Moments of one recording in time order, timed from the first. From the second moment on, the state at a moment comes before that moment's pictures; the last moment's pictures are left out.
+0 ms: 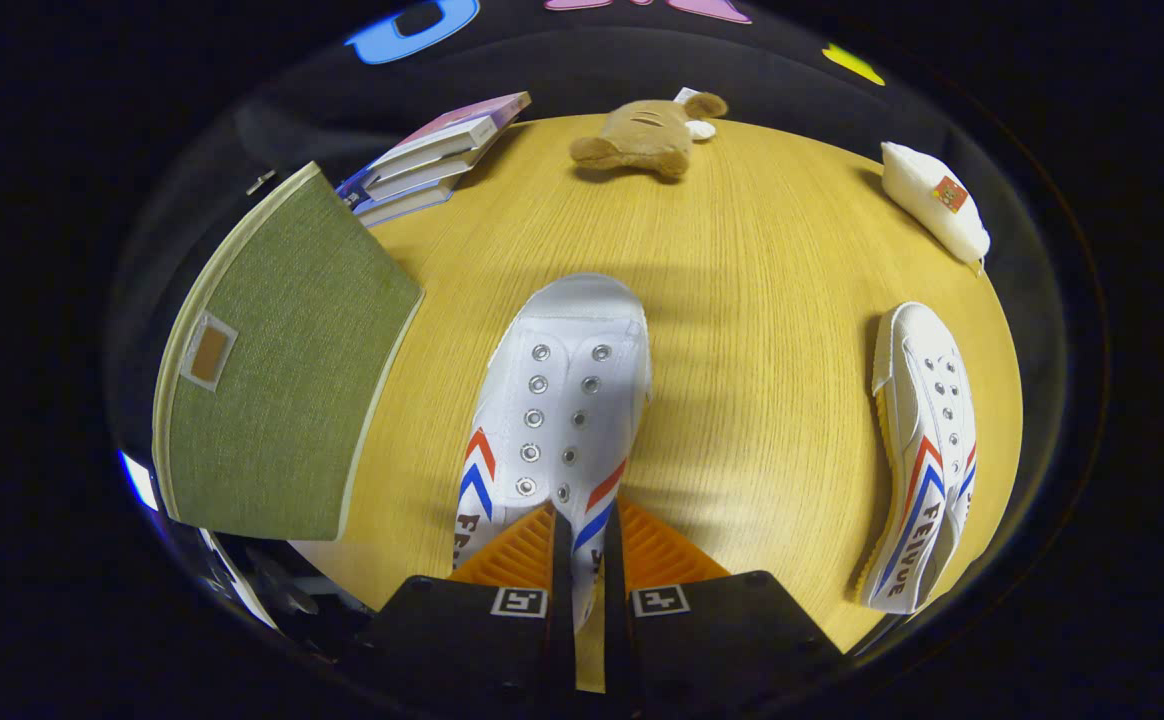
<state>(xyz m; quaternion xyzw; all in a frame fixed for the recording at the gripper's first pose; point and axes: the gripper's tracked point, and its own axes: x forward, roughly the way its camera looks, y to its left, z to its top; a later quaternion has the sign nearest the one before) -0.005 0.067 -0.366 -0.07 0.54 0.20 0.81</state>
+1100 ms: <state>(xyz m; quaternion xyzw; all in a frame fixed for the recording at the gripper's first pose) -0.020 0.106 -0.188 0.09 0.47 0.13 0.87</state>
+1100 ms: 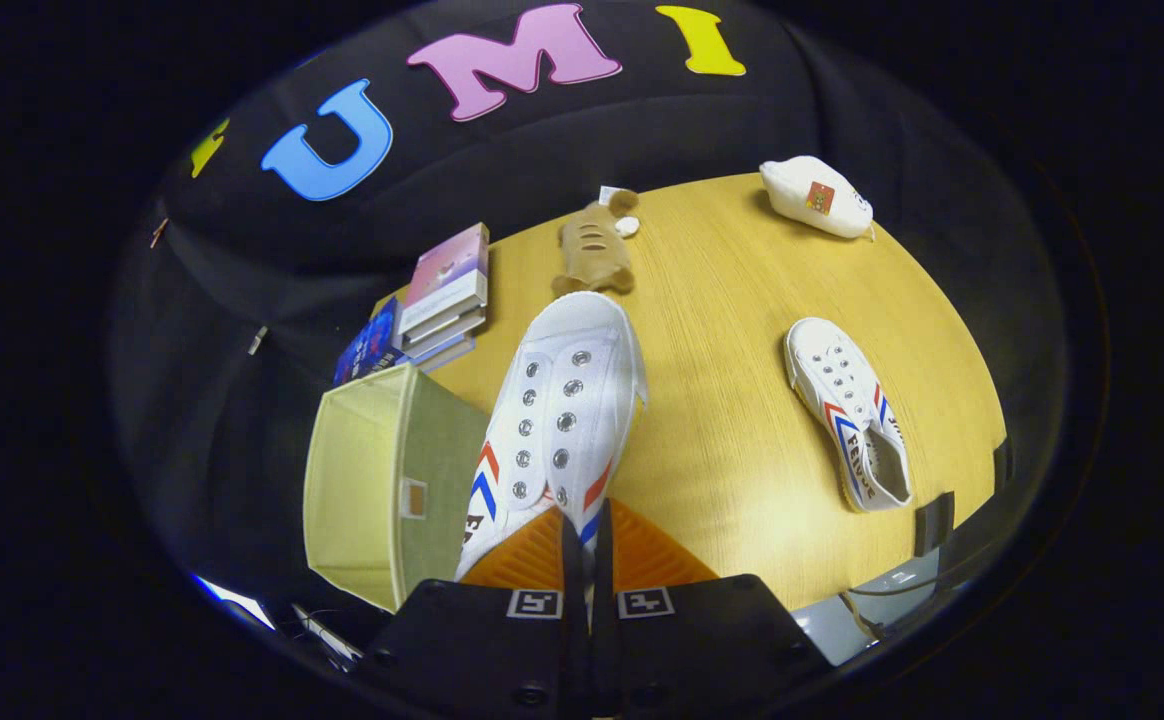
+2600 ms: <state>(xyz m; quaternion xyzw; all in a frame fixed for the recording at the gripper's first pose) -0.079 0.382 -0.263 0.07 0.57 0.20 0.79</state>
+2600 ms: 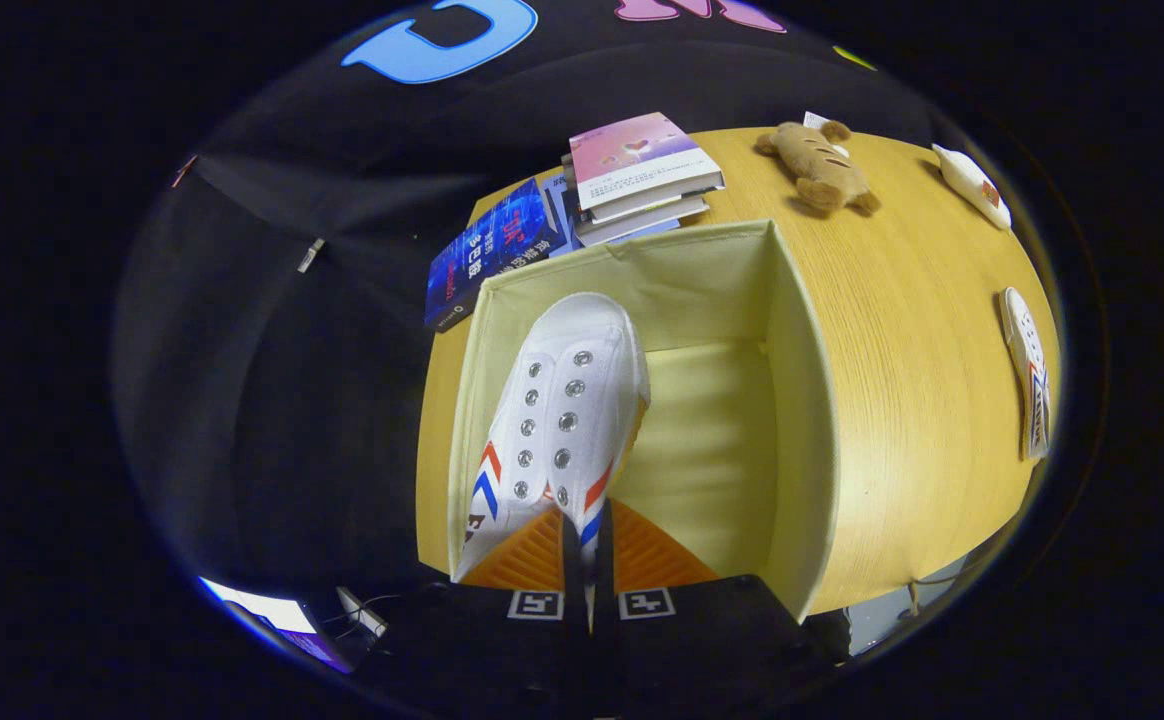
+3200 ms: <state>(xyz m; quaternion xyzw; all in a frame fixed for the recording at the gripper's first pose) -0.092 0.407 -0.249 0.07 0.56 0.27 0.78</state>
